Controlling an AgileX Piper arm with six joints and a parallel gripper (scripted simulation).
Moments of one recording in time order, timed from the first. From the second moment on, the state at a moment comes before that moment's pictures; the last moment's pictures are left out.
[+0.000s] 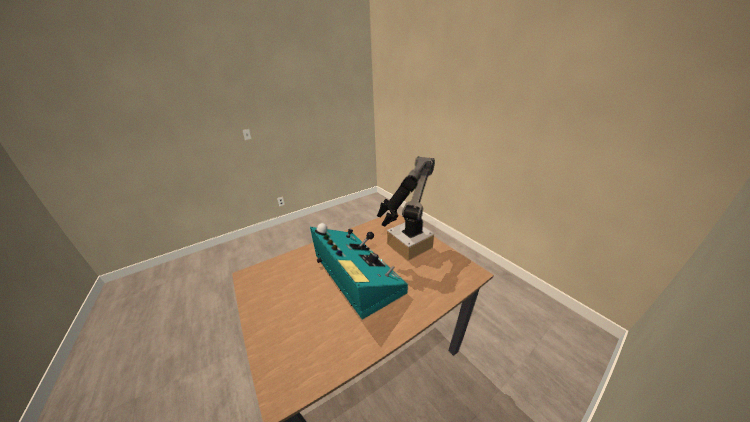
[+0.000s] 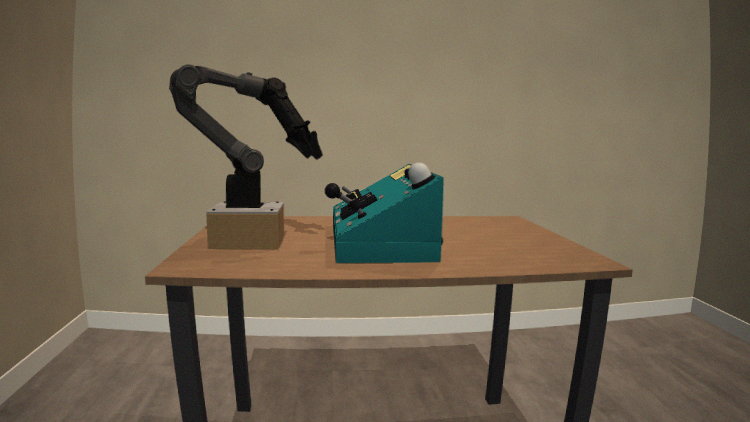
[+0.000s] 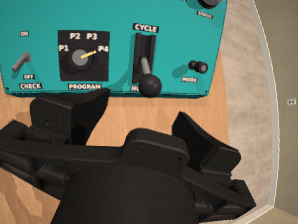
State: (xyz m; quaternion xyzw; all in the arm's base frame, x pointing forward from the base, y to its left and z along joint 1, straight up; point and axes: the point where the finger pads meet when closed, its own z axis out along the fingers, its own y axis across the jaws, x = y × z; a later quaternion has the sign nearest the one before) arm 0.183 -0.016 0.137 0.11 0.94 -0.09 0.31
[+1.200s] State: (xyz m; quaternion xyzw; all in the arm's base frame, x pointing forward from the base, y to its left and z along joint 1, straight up) arm 0.220 -0.046 0.147 -0.02 0.97 0.01 0.26
